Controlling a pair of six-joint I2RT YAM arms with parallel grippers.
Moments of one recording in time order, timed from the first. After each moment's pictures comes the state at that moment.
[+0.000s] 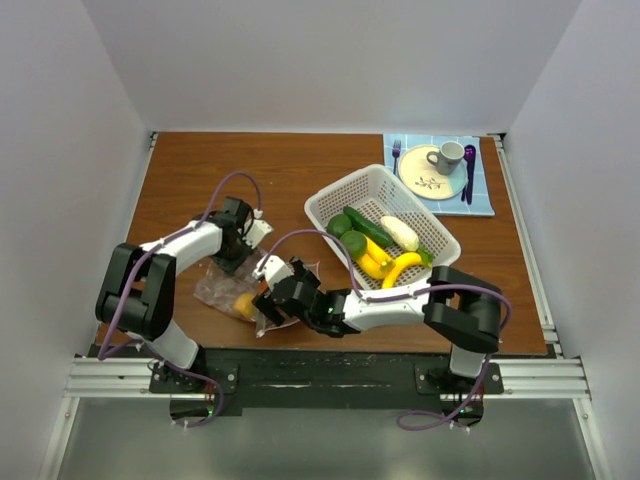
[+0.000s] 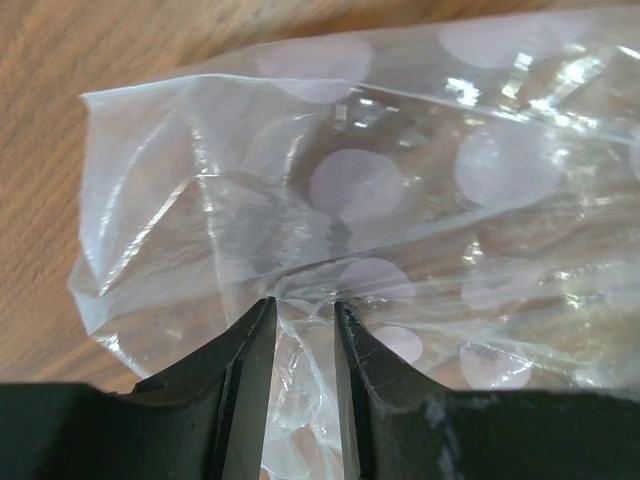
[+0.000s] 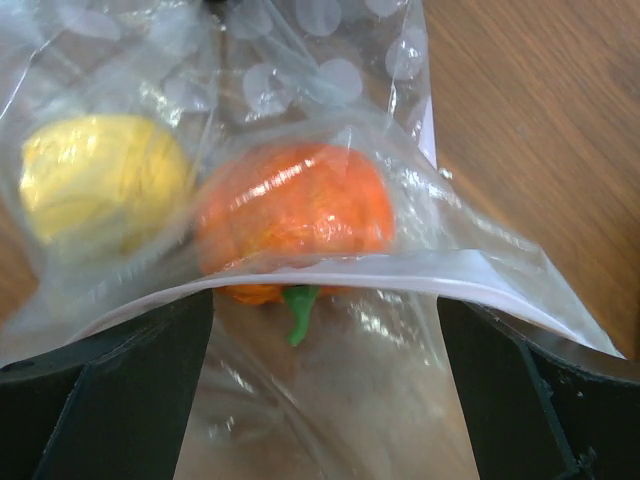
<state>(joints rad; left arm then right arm) -0.28 1.61 0.90 -0.61 -0.11 0.46 1.28 1.78 0.99 0.15 0.49 0.14</state>
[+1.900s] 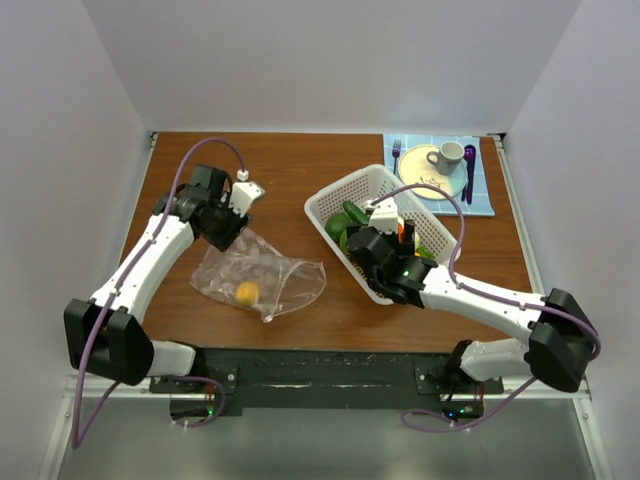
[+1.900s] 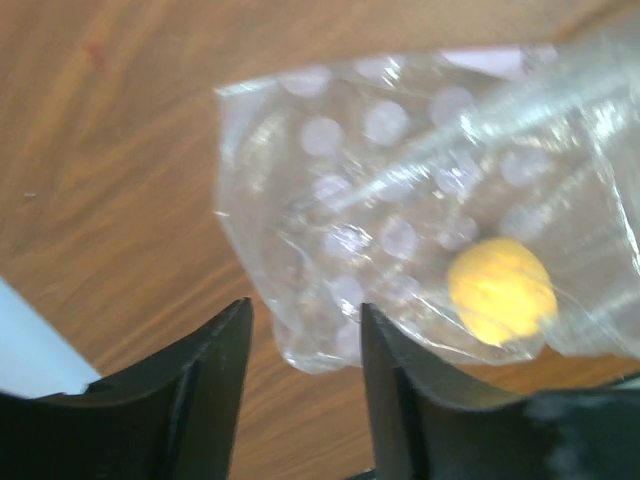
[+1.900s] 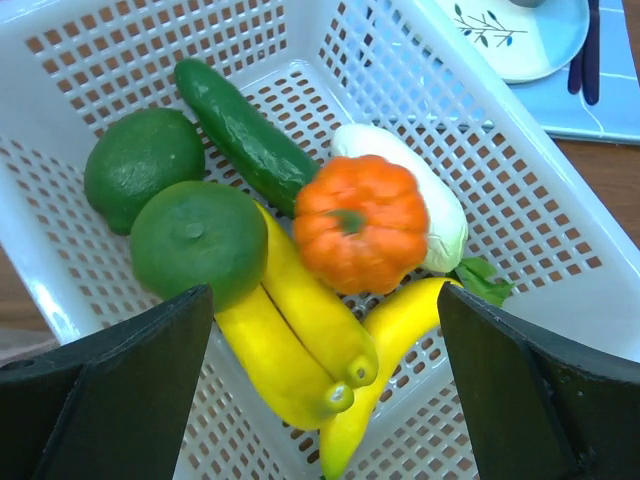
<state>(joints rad) -0.25 1.35 1.19 -0.89 0.00 0.46 0.93 1.29 0.84 -0.26 0.94 0.45</state>
